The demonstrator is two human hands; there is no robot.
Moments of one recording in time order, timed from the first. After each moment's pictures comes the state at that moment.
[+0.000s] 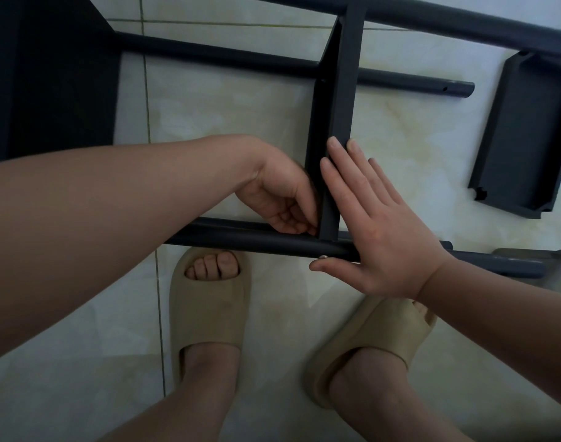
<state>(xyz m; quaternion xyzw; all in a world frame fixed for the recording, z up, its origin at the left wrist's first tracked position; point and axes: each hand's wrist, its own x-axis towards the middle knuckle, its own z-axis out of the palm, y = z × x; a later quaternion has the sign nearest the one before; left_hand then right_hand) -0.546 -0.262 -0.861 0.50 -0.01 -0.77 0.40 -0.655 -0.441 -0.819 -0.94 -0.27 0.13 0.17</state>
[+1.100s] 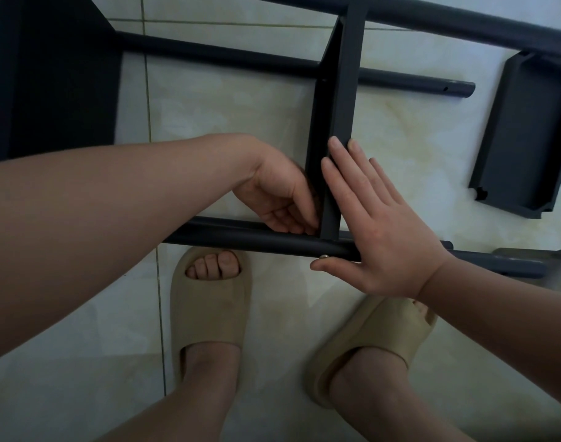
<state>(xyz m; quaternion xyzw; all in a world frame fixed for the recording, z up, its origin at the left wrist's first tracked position) -0.544 -0.259 -0.861 0.51 -0.03 -0.77 0.37 -0.655 -0.441 -0.821 -0.94 -0.27 0.13 0.17</state>
